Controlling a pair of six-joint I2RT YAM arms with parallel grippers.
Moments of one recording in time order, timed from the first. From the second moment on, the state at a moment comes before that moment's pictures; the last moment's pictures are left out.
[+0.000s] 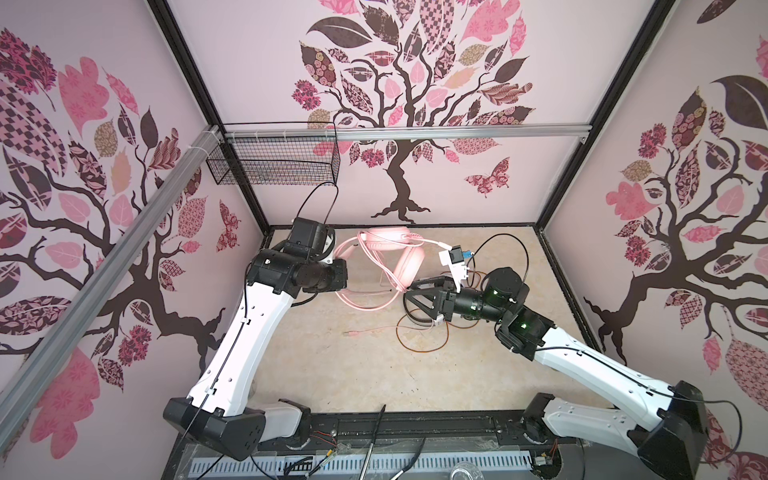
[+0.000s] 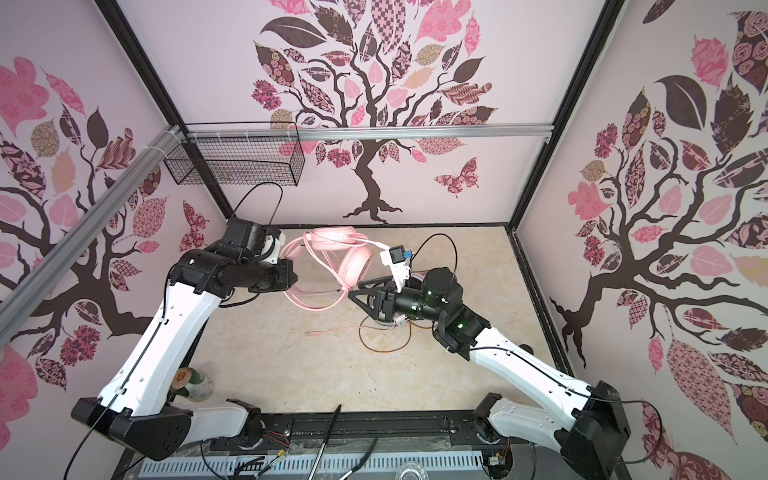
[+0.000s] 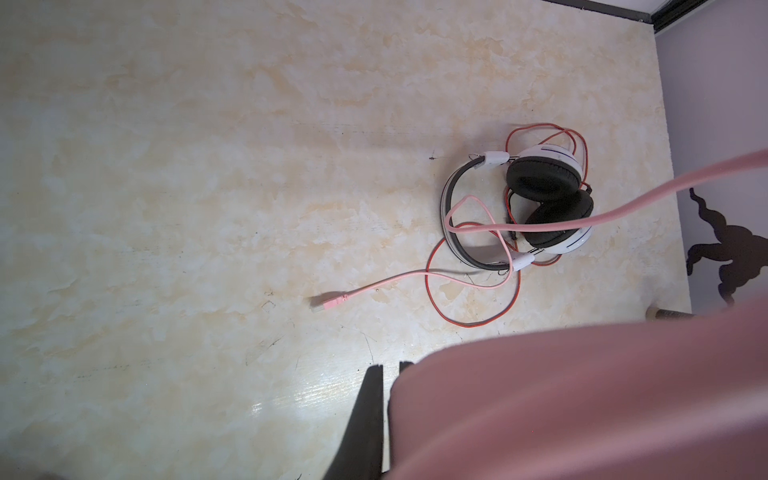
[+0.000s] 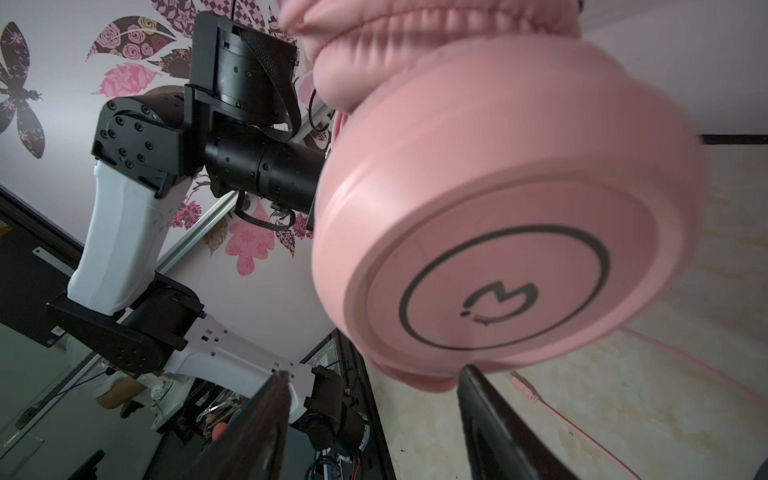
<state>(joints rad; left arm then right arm) -0.33 1.32 1.62 -1.25 0.10 -0.34 0.74 1.11 0.86 0.27 -0.56 0.65</state>
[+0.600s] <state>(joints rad) -0.33 1.33 1.62 -1.25 0.08 -0.33 0.73 1.12 0.86 0.25 -0.56 0.67</state>
